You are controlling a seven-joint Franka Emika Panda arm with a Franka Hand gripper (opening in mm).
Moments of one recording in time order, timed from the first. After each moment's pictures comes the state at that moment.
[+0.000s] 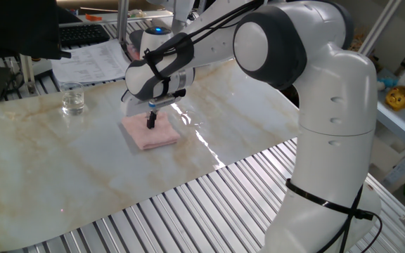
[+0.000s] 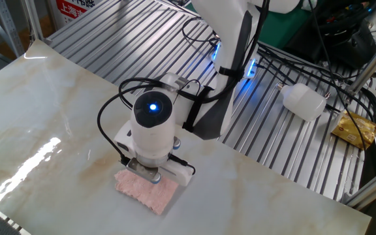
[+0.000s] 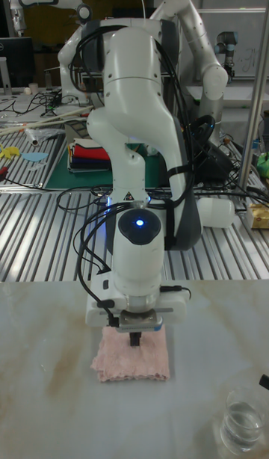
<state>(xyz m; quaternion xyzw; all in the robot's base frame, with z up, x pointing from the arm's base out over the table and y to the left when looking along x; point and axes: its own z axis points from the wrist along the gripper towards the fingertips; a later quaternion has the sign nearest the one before) 0.577 0.017 0.080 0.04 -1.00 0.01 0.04</state>
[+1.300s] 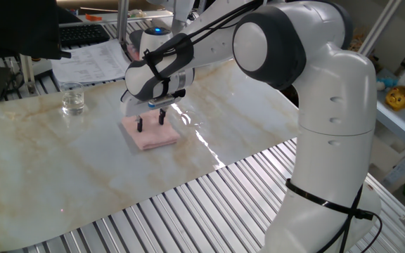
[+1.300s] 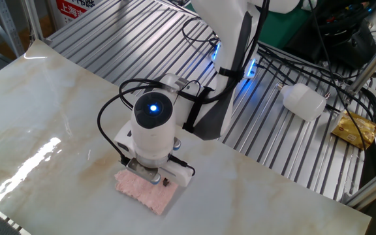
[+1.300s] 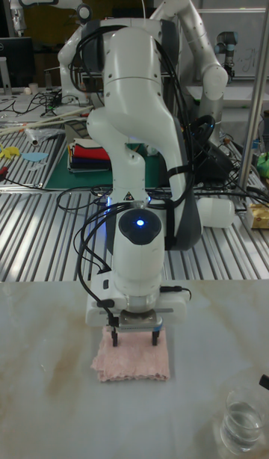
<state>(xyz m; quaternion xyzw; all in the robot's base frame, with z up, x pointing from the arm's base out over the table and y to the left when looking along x) 0.577 0.017 0.080 0.03 -1.00 0.01 0.04</state>
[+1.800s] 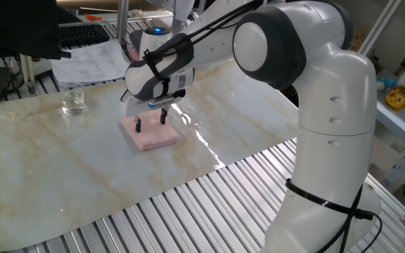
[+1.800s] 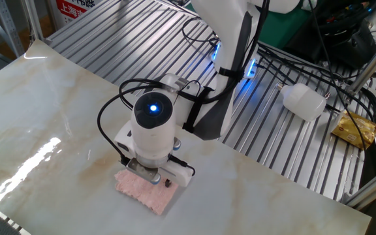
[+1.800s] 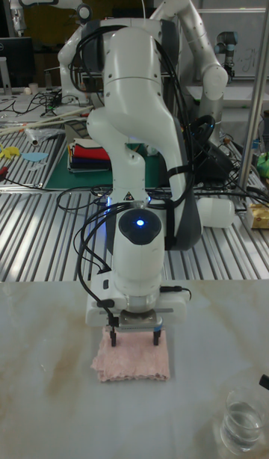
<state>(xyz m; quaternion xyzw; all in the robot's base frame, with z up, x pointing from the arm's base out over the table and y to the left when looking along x) 0.577 0.017 0.080 0.03 -1.00 0.01 0.04</state>
